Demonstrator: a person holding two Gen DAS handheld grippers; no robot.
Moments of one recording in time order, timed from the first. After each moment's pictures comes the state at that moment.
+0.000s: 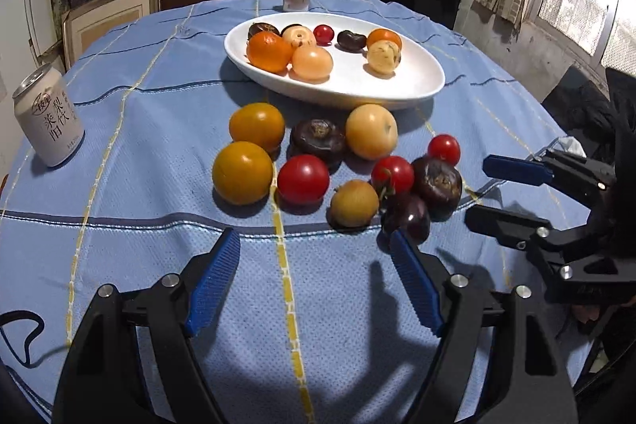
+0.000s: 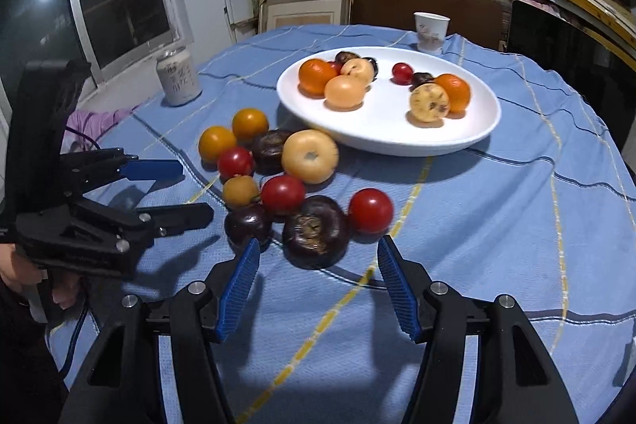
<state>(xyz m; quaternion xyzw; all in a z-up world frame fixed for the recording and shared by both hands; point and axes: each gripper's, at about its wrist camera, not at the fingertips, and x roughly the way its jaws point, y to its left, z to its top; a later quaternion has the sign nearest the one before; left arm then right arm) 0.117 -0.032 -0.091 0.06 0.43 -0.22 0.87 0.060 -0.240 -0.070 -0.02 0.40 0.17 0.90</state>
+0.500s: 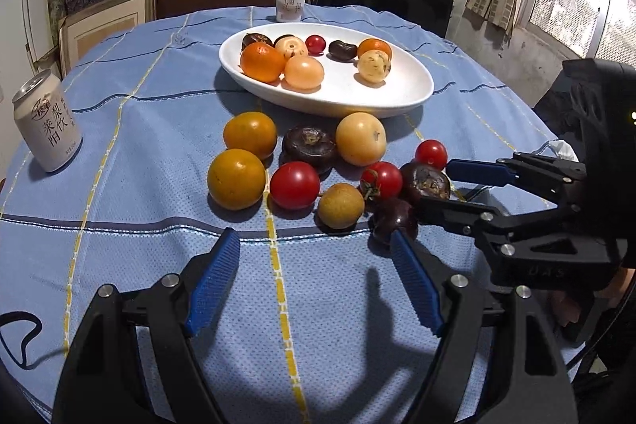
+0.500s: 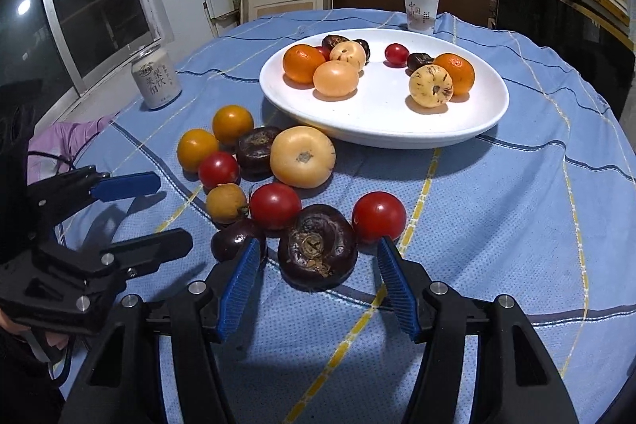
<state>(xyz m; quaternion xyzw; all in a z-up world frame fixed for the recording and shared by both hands) 0.112 -0.031 -0.086 0.05 0.41 -0.24 0.88 0.082 -0.233 -0.079 0.01 0.43 0.15 0.89</state>
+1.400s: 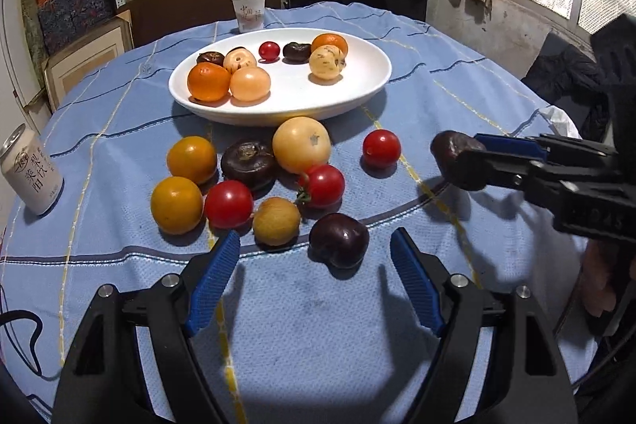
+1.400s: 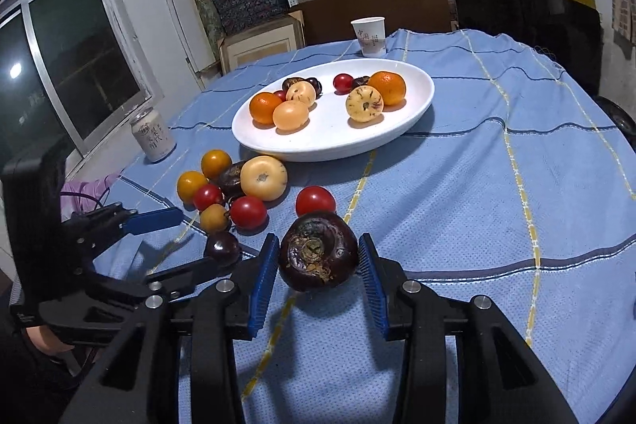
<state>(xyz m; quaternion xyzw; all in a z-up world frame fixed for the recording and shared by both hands) 0.100 -0.078 -0.087 0.12 0.40 -0.25 0.88 0.041 -0.292 -0.063 0.10 0.37 0.12 0.92</state>
